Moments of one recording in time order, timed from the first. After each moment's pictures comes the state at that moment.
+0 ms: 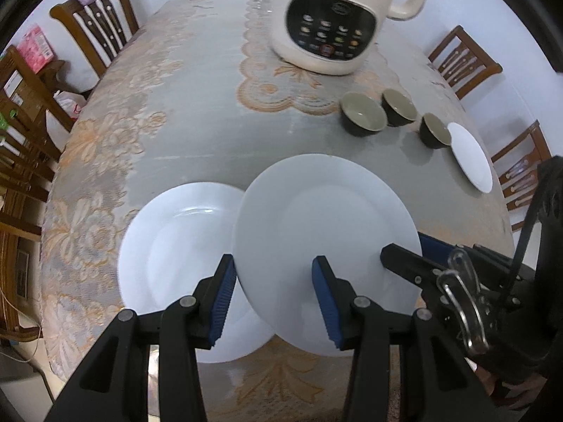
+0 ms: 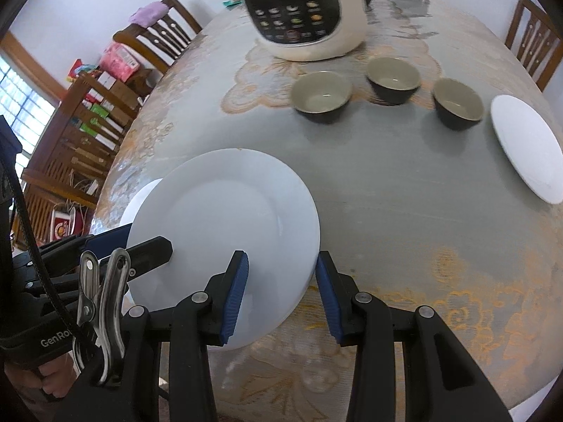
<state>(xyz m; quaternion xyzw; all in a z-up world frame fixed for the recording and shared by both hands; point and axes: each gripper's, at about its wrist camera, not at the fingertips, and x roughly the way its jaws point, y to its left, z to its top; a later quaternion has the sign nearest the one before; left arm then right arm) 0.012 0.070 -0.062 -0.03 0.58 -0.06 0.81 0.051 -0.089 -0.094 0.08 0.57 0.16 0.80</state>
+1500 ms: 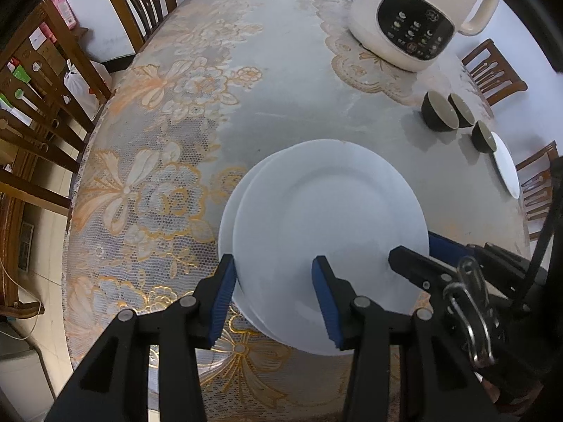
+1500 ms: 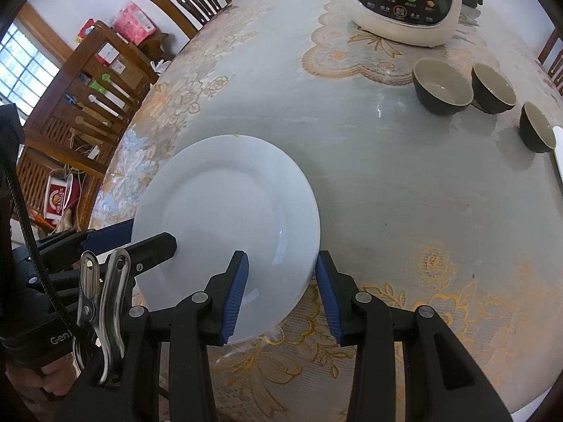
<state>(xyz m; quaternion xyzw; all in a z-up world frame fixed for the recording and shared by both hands) 0.003 0.160 -0.092 -0.05 0.61 -0.03 0.79 0.053 0.011 -0.114 0.02 0.60 0.18 0.78</state>
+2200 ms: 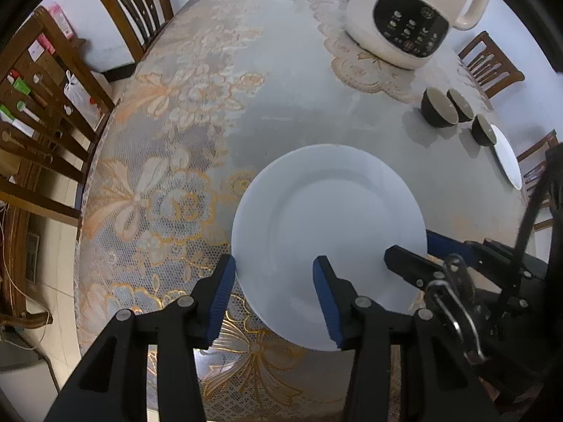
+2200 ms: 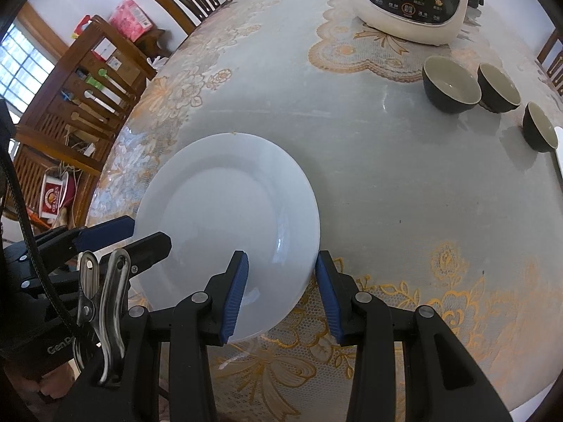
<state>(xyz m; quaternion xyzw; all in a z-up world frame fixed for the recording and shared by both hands) 0.000 0.164 -0.086 -0.03 0.60 -0.03 0.80 0.051 0.022 -0.115 0.02 0.60 0.17 0.78</state>
